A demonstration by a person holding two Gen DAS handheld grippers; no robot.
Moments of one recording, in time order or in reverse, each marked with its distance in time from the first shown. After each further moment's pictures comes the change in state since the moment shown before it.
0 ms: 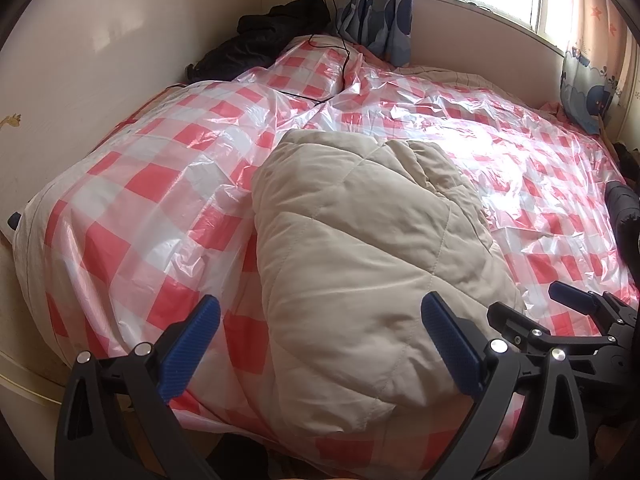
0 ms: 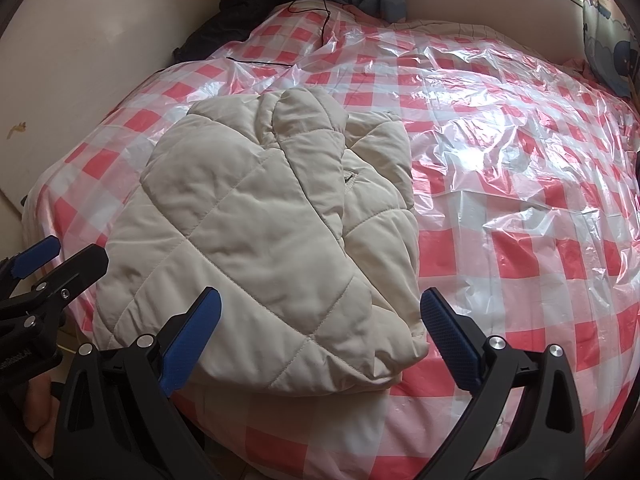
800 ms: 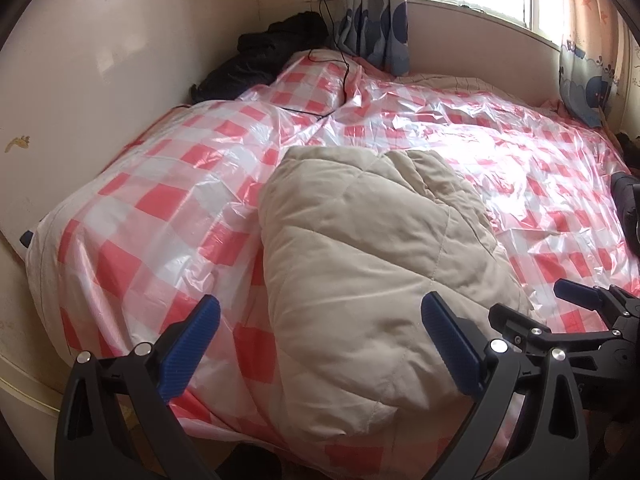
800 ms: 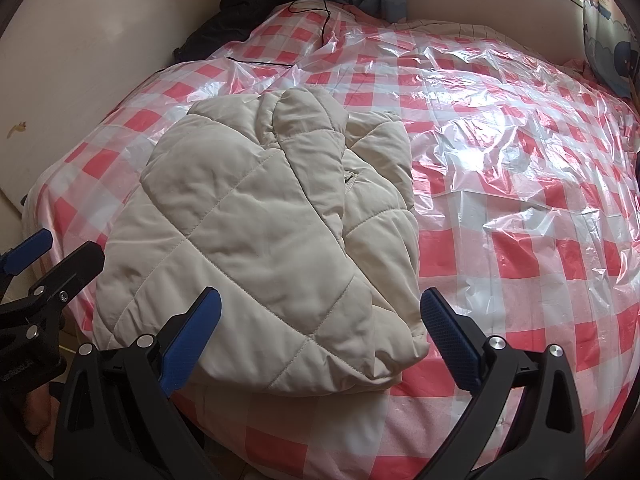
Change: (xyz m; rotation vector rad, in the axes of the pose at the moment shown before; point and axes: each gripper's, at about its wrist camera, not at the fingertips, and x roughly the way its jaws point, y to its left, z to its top) left arm -0.005 -0.008 0.001 0.047 -0.048 0.041; right arm 0.000 0.000 0.001 0.000 0.001 0.000
